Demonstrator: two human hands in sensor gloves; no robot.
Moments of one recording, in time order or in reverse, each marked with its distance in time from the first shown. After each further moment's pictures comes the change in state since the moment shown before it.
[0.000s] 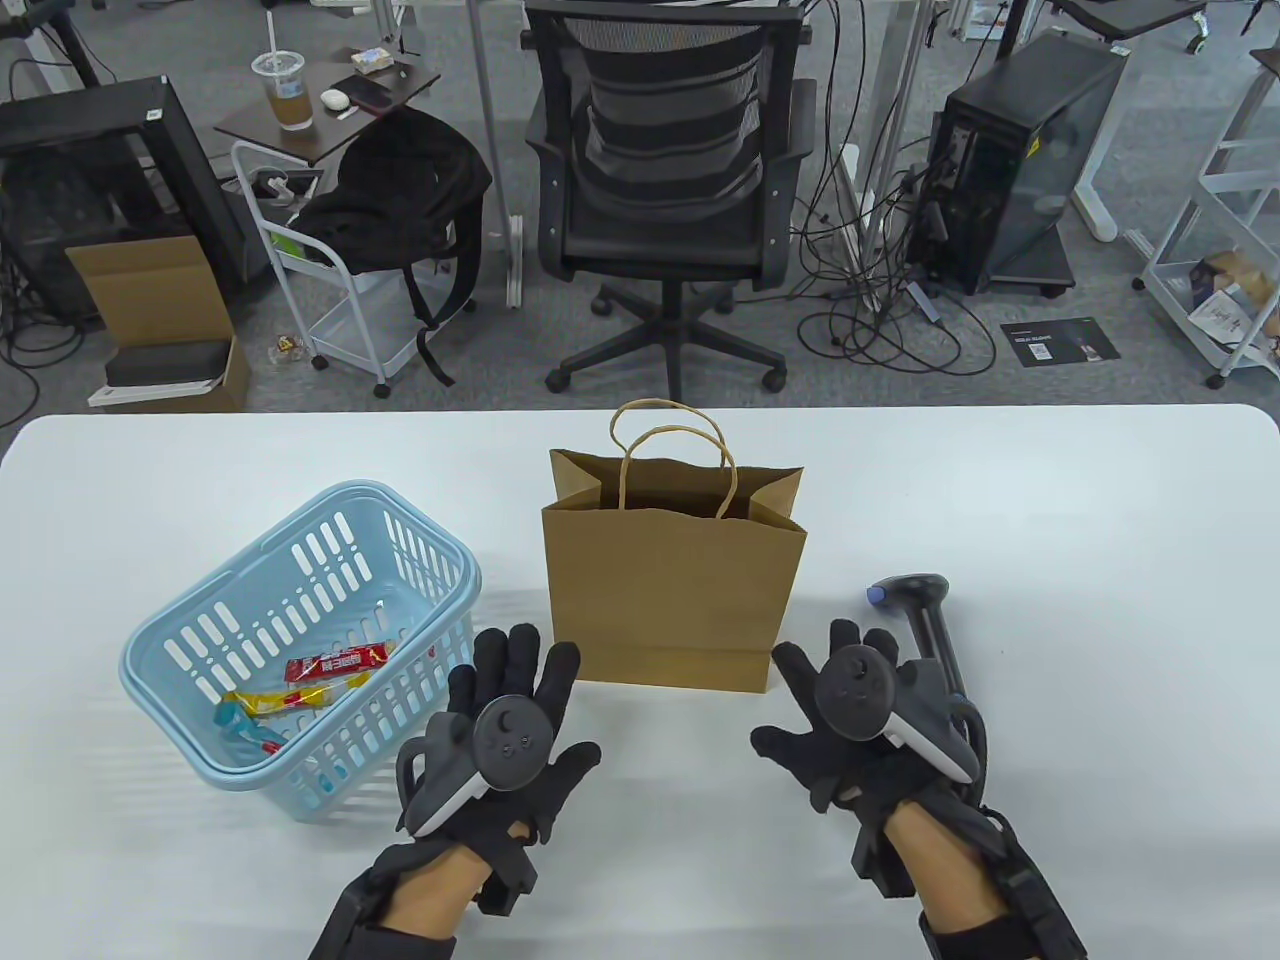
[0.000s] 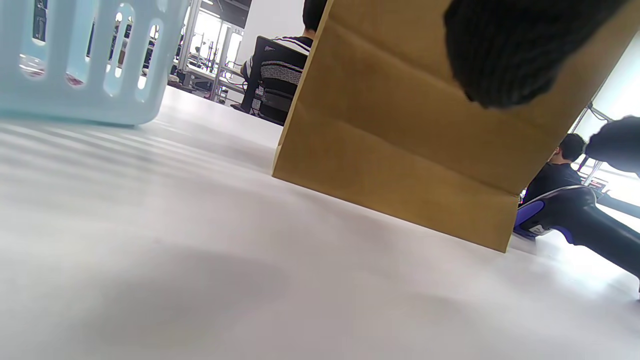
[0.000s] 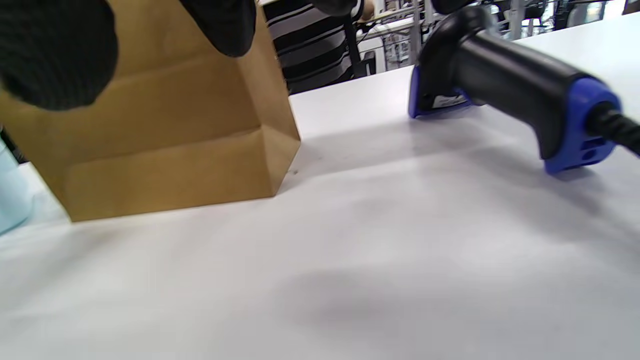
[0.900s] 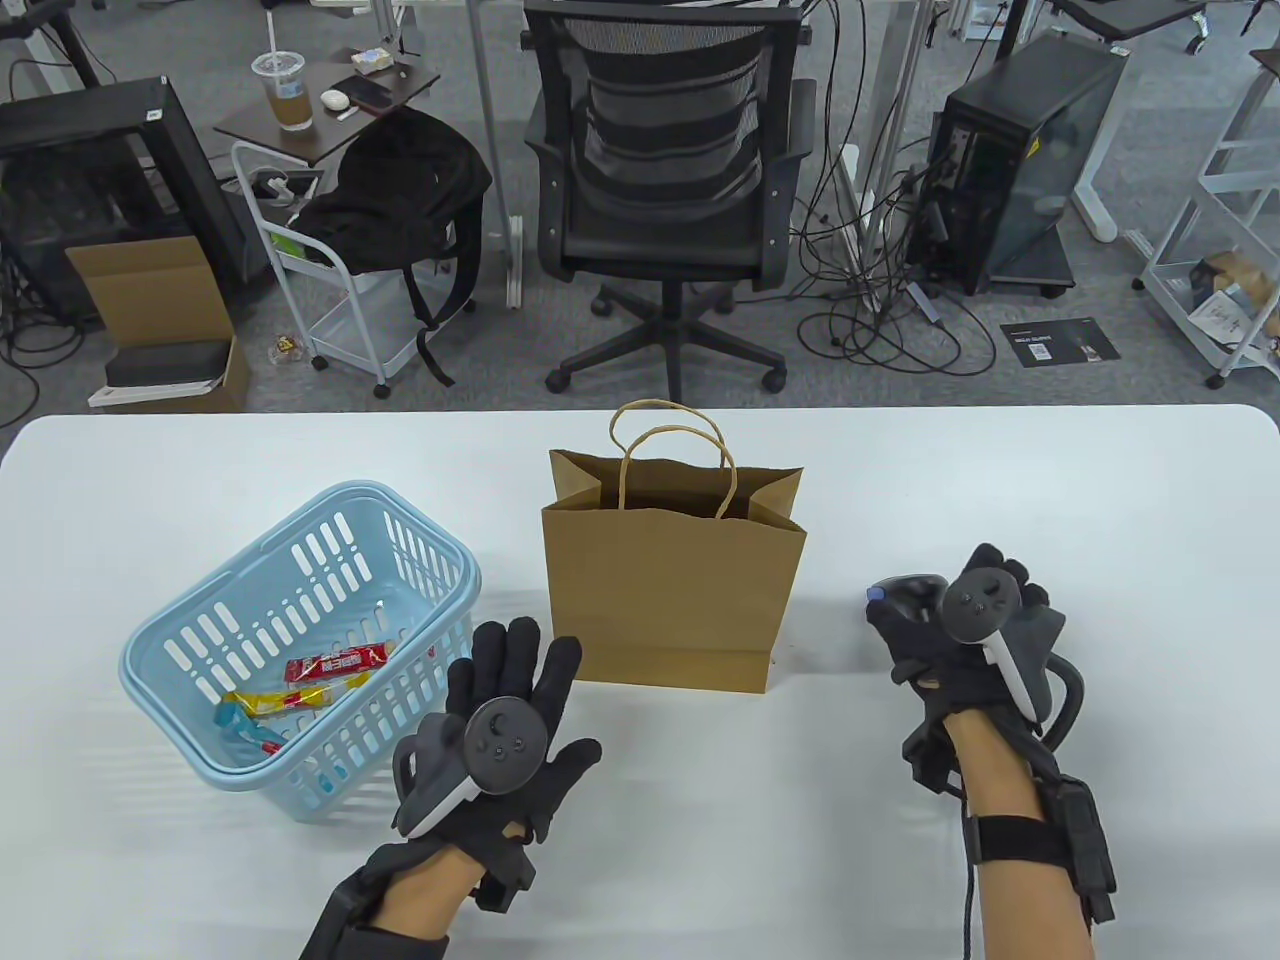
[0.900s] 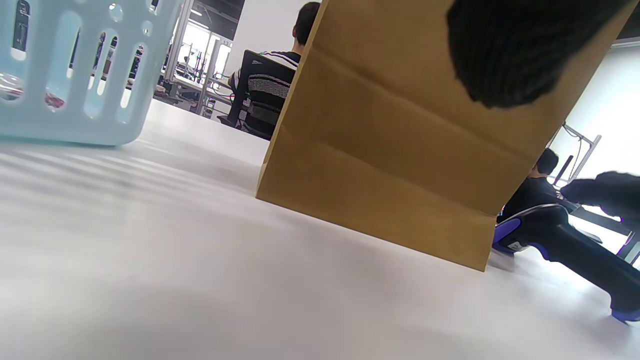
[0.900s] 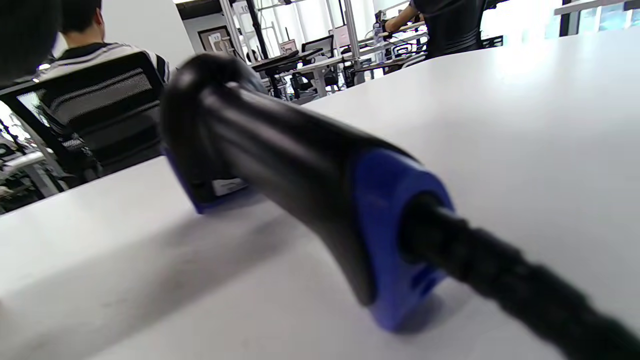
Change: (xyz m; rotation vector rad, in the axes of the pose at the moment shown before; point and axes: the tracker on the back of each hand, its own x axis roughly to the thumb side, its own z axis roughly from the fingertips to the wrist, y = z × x) left_hand -0.001 0.007 0.002 0.044 -0.045 0.031; right_hand -0.105 -0.015 -0.070 -0.204 0.512 -0.060
